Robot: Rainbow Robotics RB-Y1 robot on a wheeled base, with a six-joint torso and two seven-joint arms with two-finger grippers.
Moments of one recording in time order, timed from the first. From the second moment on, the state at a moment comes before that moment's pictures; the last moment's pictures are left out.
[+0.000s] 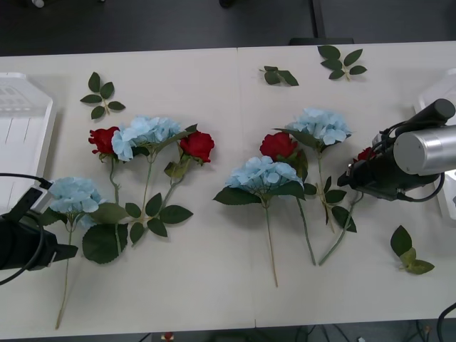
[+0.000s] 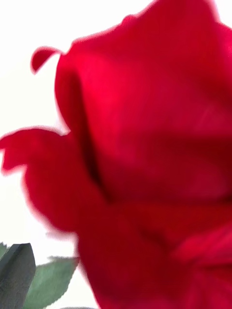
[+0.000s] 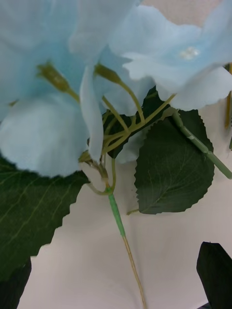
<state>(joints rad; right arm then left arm) -0.46 -0.63 0.23 -1.35 -0.70 1.29 1.08 0.21 0.92 0.00 -1.92 1.04 1.09 -1.80</state>
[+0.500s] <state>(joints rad) -0.47 -0.62 0.23 -1.32 -0.67 1.28 1.08 0.10 0.92 -0.13 -1.79 1.02 1.06 -1.80</state>
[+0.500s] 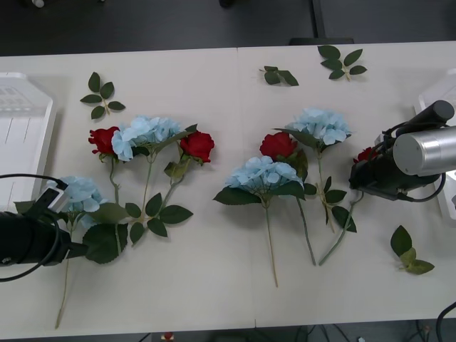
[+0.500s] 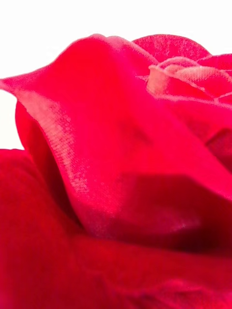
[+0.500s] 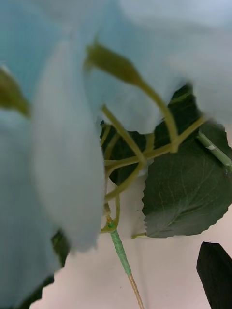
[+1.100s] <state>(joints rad) -0.56 -0.62 0.19 -1.31 -0.68 1.44 1.08 0.07 0.84 -0.13 -1.77 0.91 1.06 -1.80</state>
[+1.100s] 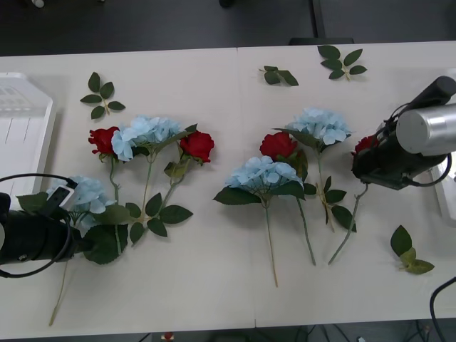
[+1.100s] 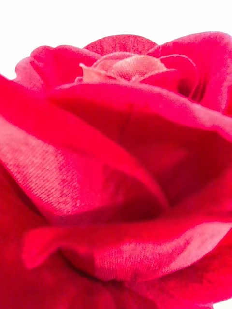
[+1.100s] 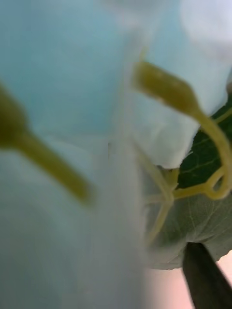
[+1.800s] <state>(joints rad) -1.09 -0.86 0.62 -0.91 -0.42 1.25 1.59 0.06 0.83 -0.13 -1.76 0.89 1.06 -1.80</state>
